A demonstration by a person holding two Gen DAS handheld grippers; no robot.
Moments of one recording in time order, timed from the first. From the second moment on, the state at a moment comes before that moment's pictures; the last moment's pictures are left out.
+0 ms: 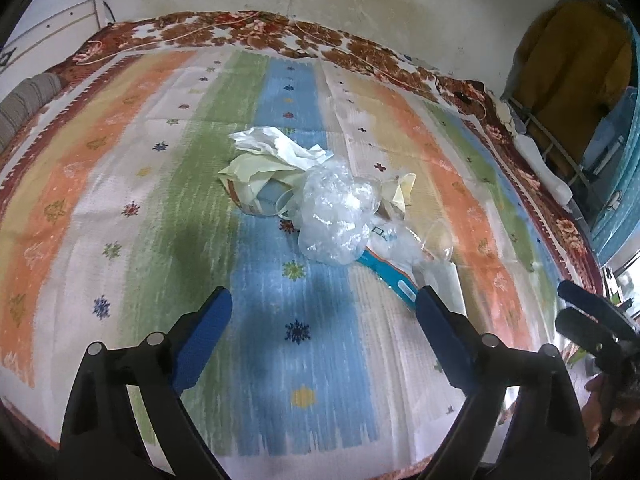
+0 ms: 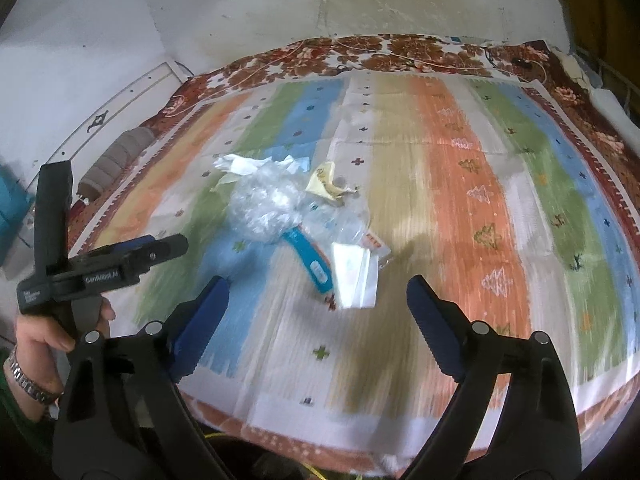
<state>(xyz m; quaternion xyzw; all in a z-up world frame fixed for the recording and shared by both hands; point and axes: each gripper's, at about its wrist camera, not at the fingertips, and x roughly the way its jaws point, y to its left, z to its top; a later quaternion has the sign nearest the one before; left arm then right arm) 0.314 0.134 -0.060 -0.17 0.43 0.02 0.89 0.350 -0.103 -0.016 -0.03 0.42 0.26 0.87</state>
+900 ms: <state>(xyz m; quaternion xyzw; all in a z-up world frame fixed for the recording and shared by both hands) 0.391 0.153 -0.101 -0.22 0.44 -0.01 0.87 0.462 -0.067 -0.085 0.04 0.49 0.26 0.83</state>
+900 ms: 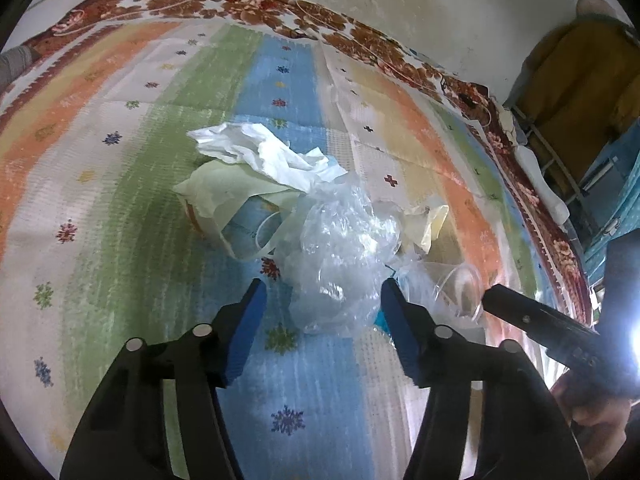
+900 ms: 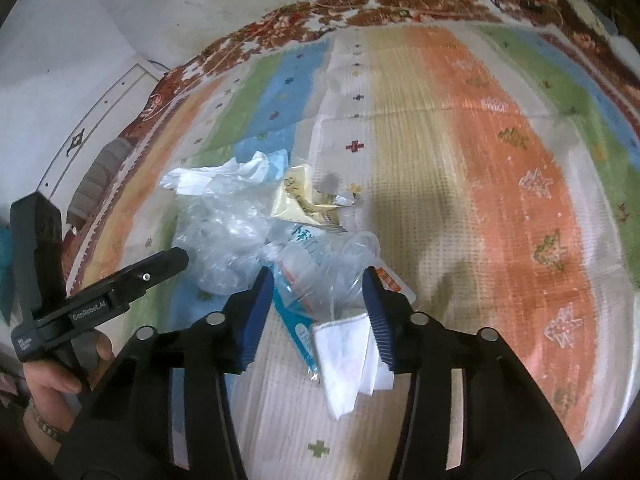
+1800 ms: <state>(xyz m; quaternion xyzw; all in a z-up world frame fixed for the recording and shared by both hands) 0.366 0.138 -0.054 -0.18 0.43 0.04 0.89 0.421 -0.048 -0.032 -0.05 0.41 0.29 0.86</state>
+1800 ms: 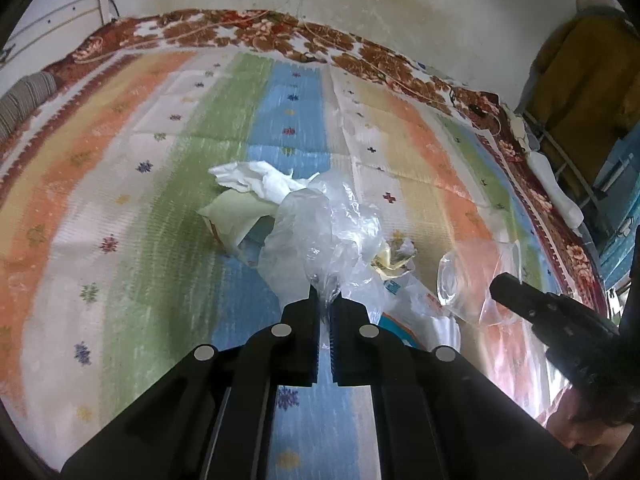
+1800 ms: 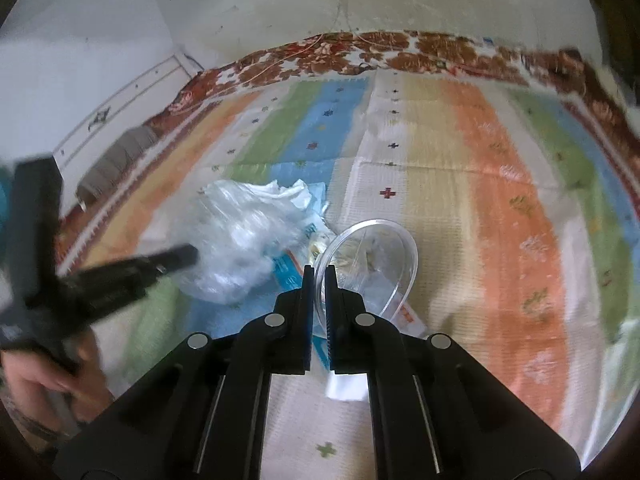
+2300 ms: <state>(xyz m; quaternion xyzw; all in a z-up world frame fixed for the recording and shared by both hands) 0.308 0.097 0.011 -0.15 0.40 0.00 0.91 0.350 -0.060 0.022 -0.09 0.36 0.29 0.88</state>
